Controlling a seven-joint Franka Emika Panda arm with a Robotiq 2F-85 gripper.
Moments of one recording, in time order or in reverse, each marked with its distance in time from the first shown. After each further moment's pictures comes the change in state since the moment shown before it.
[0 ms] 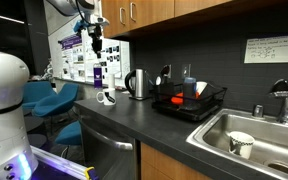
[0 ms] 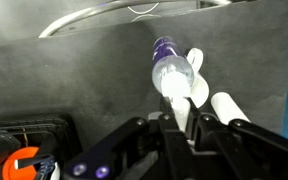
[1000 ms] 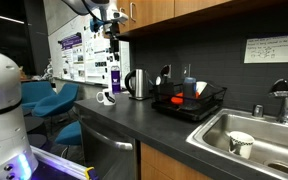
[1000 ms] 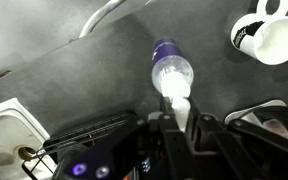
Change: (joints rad) arm -0.221 -0.107 -0.128 -0.155 -0.020 0.118 -0.068
